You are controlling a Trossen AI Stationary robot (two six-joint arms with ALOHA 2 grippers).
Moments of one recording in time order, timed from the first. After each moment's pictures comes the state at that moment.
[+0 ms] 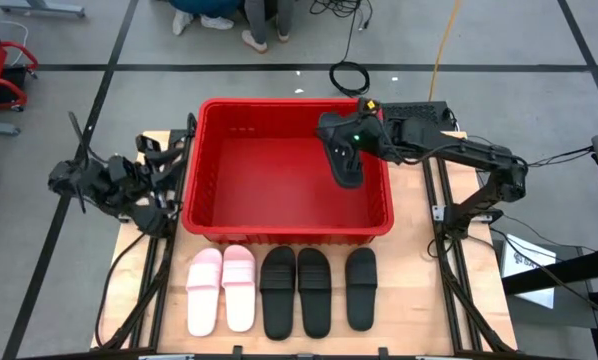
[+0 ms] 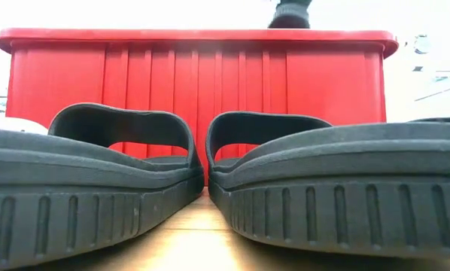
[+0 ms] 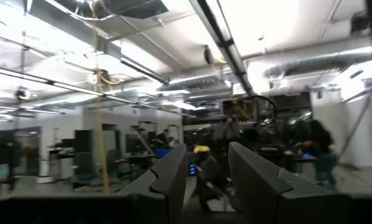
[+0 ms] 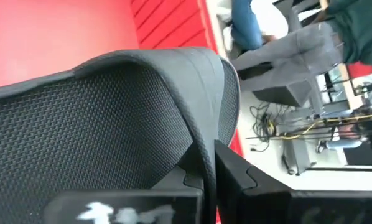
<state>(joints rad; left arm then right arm) -0.38 0.40 0.59 0.43 -0.62 0.45 -0.25 1.53 1.62 -0.93 0.58 -0.39</state>
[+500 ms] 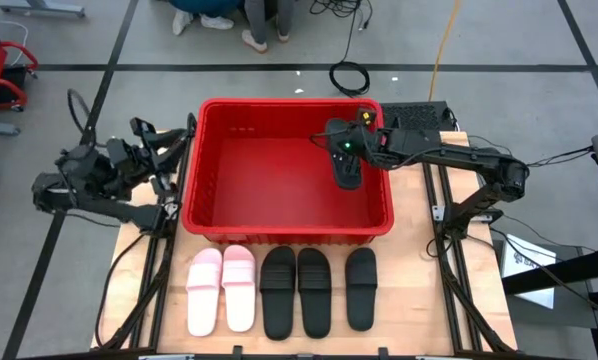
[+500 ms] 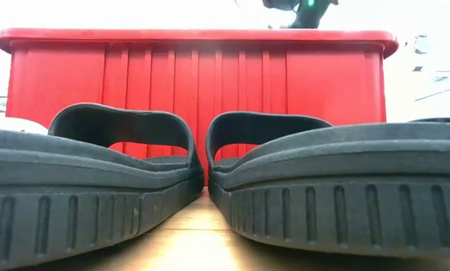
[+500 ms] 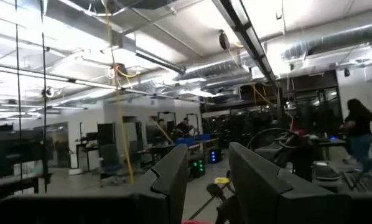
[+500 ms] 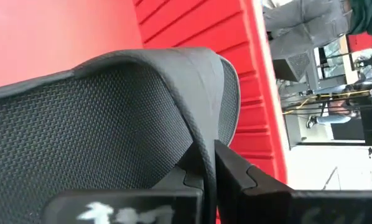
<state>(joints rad) -0.11 0.50 0.79 0.20 -0.47 0.34 -0.32 1.53 1.33 -0.71 0.63 -0.42</state>
